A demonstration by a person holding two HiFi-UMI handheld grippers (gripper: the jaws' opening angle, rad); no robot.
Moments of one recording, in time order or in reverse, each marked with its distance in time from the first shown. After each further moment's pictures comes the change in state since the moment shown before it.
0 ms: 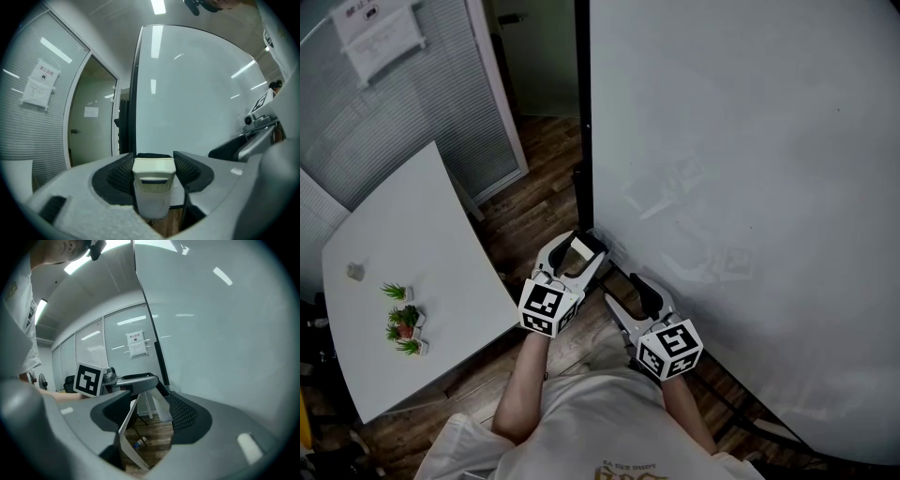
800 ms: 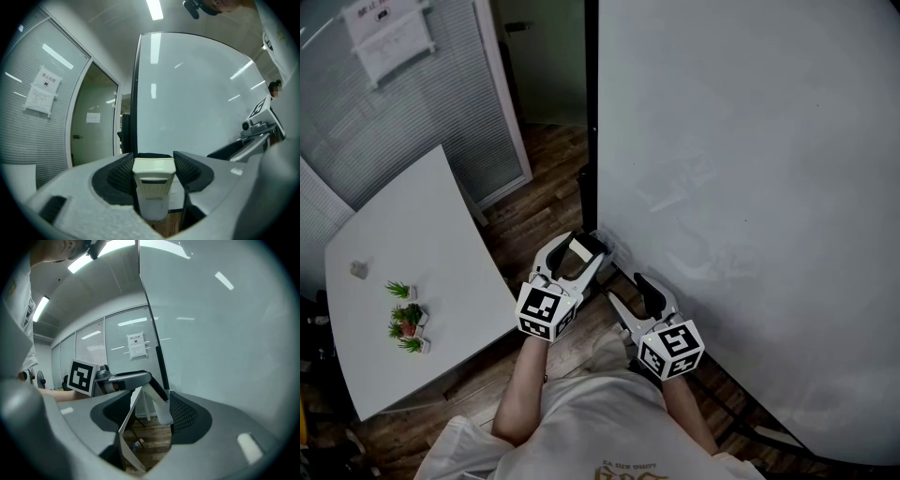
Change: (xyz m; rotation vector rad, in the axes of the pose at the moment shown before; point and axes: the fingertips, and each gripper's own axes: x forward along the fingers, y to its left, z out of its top) left arm -0.020 -0.002 0.026 0.020 -0.059 0.022; right arm -0.006 0.004 0.009 -0.030 -0.024 -0.016
